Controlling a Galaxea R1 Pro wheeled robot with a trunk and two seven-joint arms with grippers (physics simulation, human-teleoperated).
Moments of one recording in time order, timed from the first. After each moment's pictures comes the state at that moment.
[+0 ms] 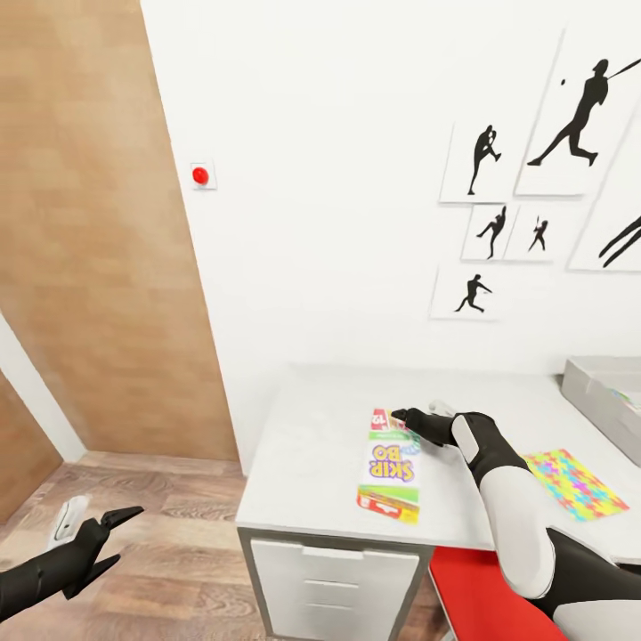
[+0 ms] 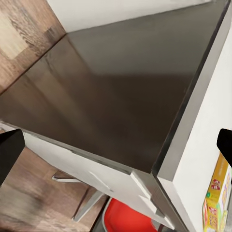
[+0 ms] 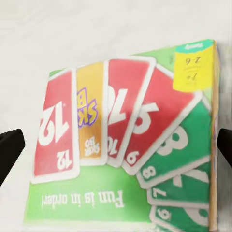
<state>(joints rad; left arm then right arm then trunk) -0.09 0.29 0.46 -1.37 1.37 1.03 0.19 -0.95 0.00 -0.49 -0.49 0.00 0.63 0.26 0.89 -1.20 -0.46</state>
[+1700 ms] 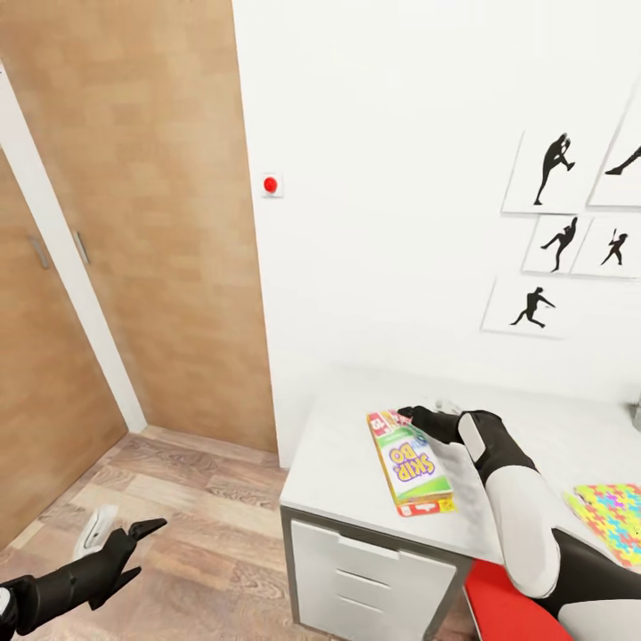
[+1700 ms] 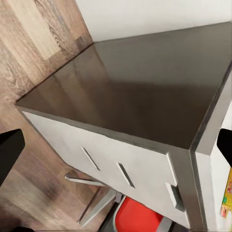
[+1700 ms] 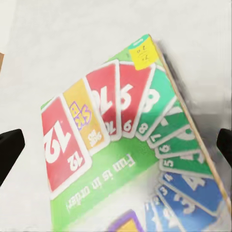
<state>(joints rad) -0.08 0.23 0.39 -1.37 1.29 0.99 0.19 -0.95 -0.02 -0.49 -0.50 0.00 0.63 0.26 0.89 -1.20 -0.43</state>
